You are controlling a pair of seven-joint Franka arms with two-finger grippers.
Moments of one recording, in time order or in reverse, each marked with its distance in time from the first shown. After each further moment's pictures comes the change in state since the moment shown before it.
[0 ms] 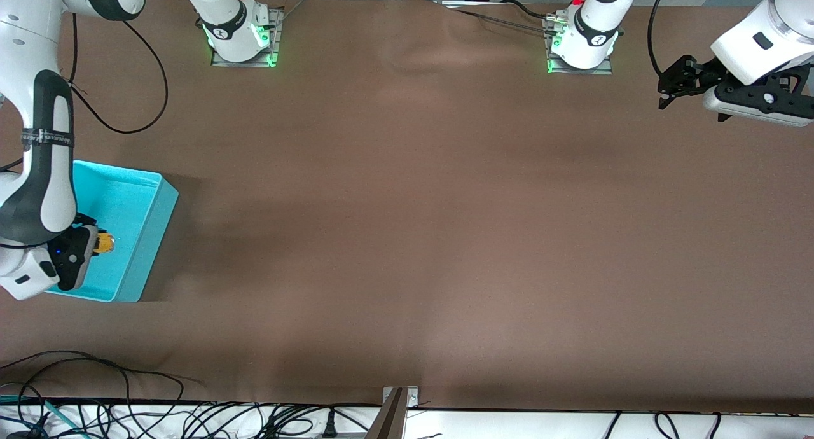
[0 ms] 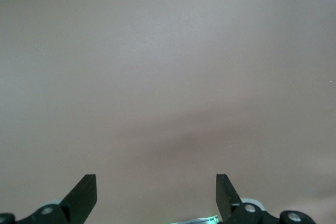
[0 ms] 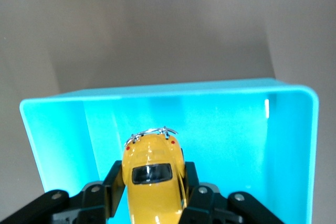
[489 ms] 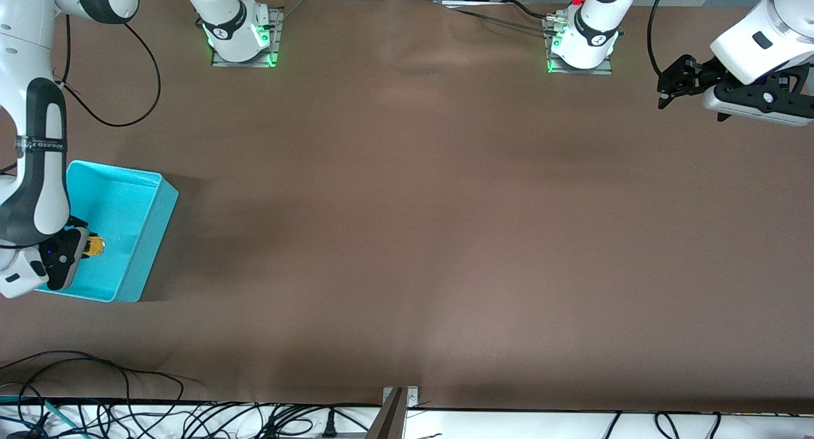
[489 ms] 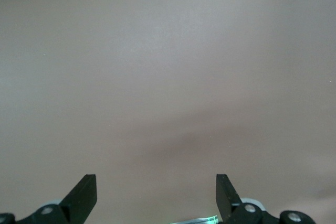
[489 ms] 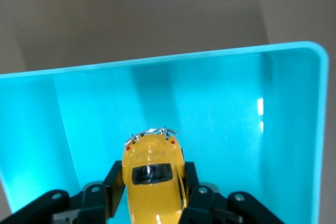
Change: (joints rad) left arm -0.004 -0.001 0.000 0.000 0.000 0.000 -0.013; right arm -0.037 0.014 -0.003 -0.077 0.000 0.128 -0.034
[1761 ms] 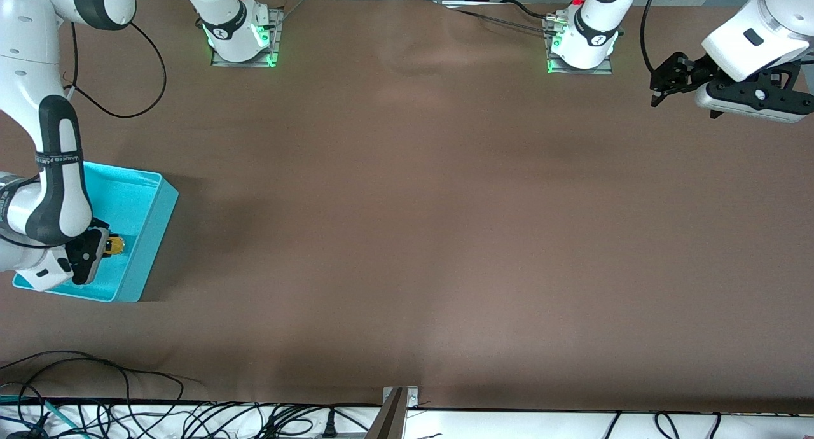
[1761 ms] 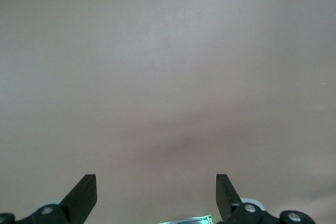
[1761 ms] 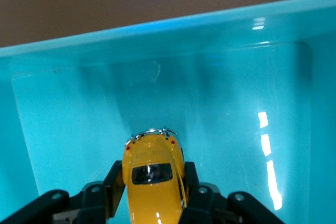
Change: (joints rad) left arm -0.006 0.000 -0.011 0.007 -0.007 -0.011 -0.027; right arm -0.031 0.035 0.003 -0.122 0.044 0.171 -0.039
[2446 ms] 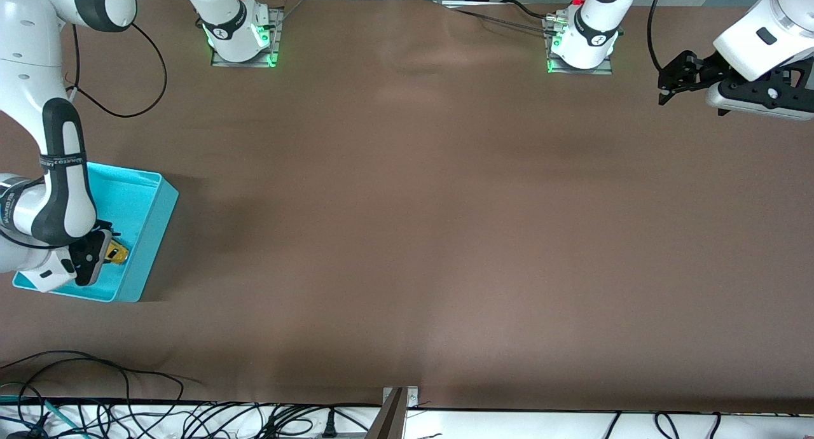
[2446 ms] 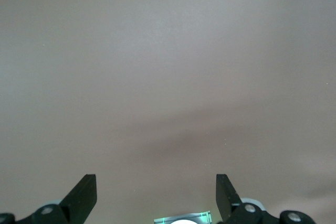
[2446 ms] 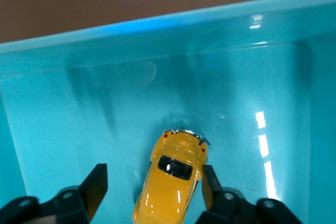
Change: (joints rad) left arm 0.011 0.000 0.014 0.011 0.000 -0.029 -0.006; right arm 0.000 0.008 0.000 -0.005 0.009 0.021 -0.001
